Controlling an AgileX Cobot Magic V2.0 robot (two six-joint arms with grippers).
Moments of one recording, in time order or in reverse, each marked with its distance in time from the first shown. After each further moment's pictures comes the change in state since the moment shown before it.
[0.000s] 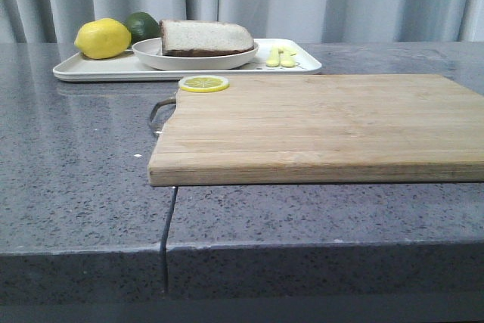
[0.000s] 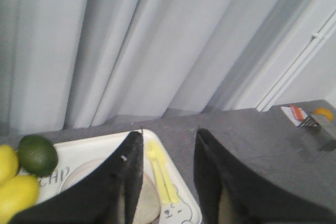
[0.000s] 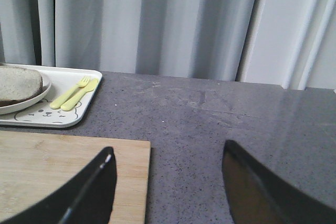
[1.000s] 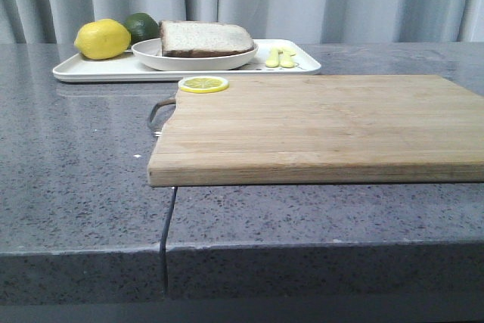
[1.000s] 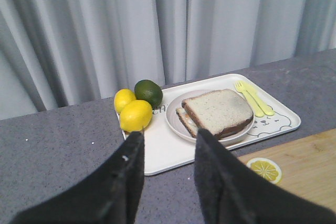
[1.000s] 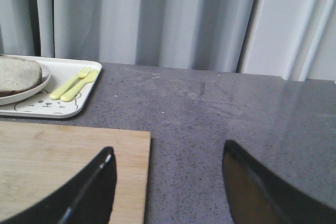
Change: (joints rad) left arm -0.210 -1.235 1.775 0.428 -0.759 0.251; right arm 0.000 -0.001 0.000 0.000 0.032 0.000
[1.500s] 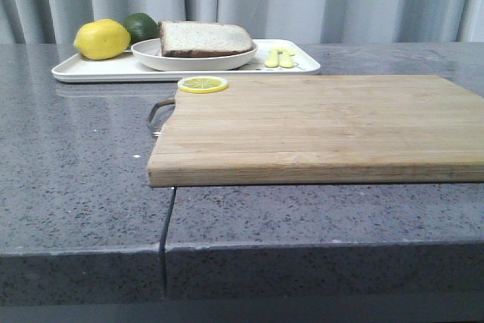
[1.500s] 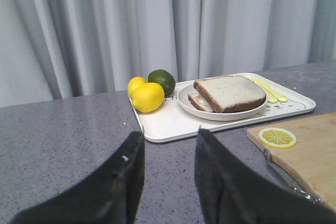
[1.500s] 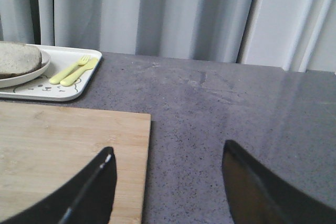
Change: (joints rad) left arm 0.000 -0.471 0.593 0.002 -0.294 0.000; right arm 0.000 -0.104 0.113 0.000 -0.007 -0.006
